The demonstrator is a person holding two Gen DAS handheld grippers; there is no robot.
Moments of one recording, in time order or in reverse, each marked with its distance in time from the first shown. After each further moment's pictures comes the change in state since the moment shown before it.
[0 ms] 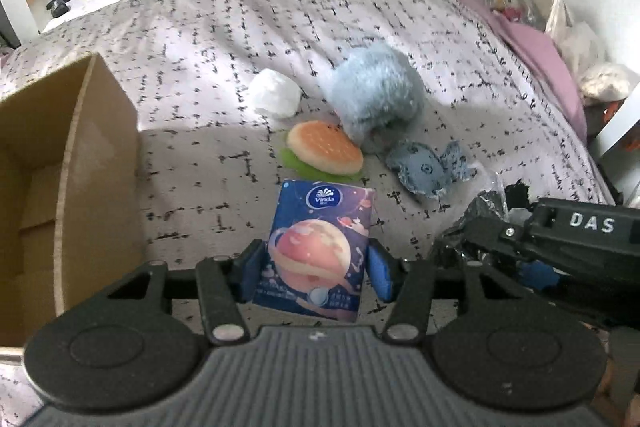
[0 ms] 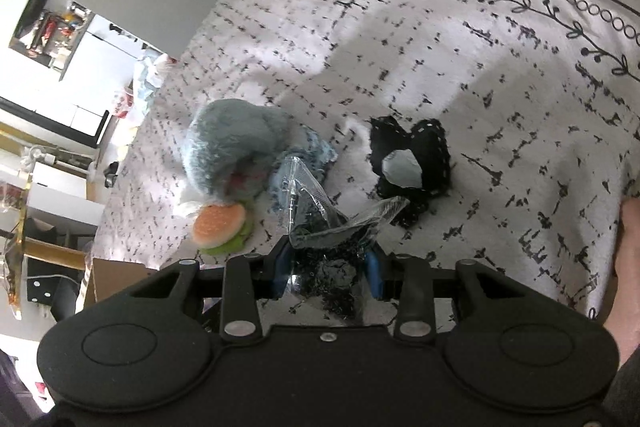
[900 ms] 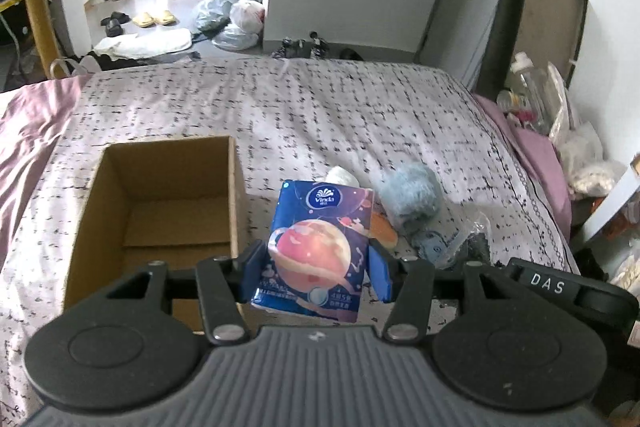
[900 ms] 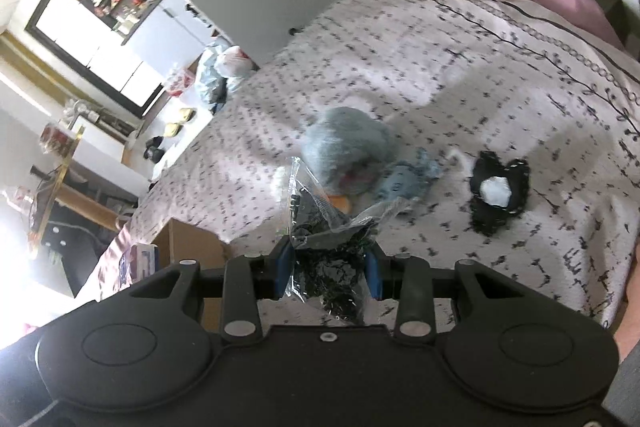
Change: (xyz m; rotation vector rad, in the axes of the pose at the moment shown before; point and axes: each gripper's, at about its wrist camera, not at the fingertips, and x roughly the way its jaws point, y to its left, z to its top) left arm -0.117 0.055 0.011 -0.156 -0.195 0.037; right arm -0.051 0.073 -0.022 -0.220 -0.067 0.089
